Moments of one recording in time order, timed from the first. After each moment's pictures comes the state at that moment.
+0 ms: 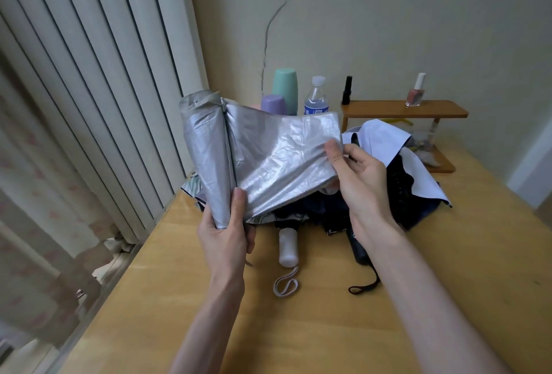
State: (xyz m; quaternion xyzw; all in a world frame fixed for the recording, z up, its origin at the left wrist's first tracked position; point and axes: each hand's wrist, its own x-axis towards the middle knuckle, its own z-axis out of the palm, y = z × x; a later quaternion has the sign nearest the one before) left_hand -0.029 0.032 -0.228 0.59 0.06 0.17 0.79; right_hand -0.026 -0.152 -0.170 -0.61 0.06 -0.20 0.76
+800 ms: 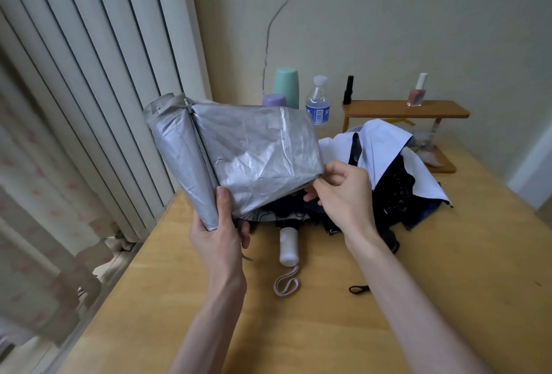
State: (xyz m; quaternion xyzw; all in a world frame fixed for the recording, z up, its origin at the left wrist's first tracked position) left_hand -0.030 0.031 -0.226 0.54 0.09 0.21 0.81; right_hand -0.022 -0.139 -0.189 -0.75 0.08 -0.22 0.62
